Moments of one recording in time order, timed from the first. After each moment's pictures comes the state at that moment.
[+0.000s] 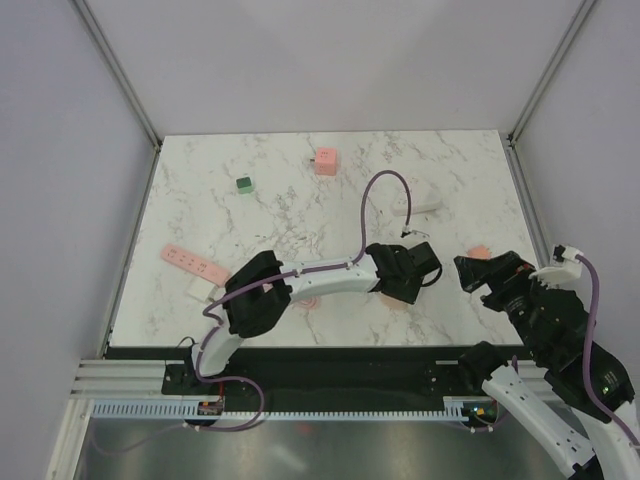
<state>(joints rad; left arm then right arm) -1.21 2.18 1.80 -0.72 -0.32 -0.69 0.57 0.29 0.95 -0.92 0.41 0.84</state>
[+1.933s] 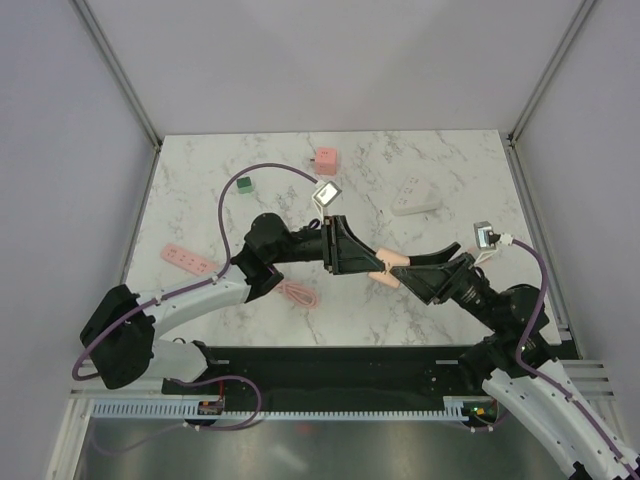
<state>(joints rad) -0.86 1.33 0.82 0.78 0.72 -1.14 0.57 0.30 0.43 0.21 -0.37 1.02</state>
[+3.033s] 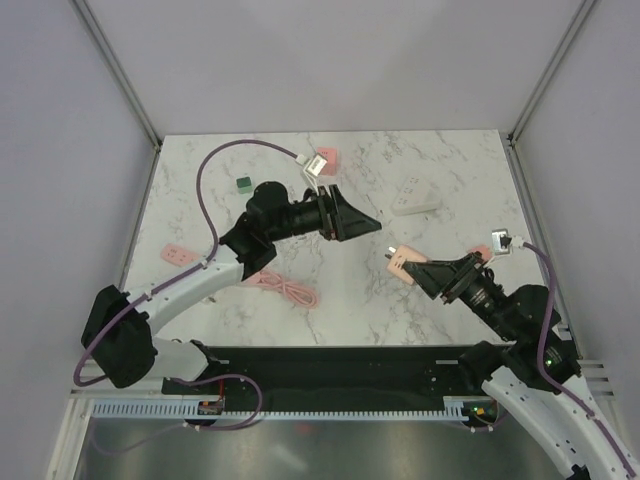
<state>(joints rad) -0.76 1.34 0.97 0.38 0.55 -0.89 0.57 0.25 0.56 -0.23 -0.17 0.93</state>
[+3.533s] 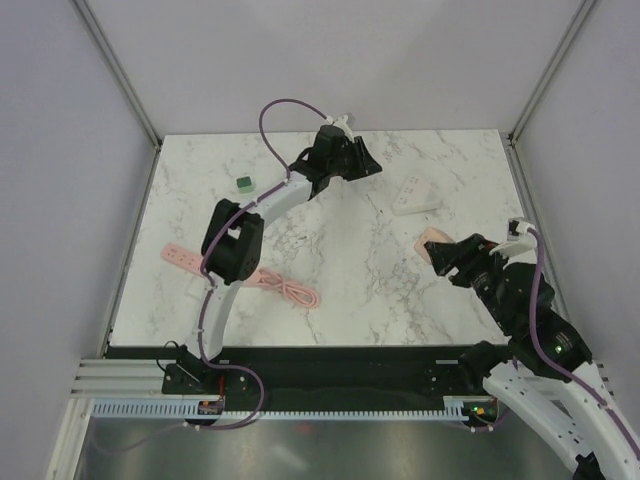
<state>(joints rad) -0.58 2.24 1.87 -0.01 0.27 -0.69 0.57 0.38 0.77 -0.56 0.21 0.74</state>
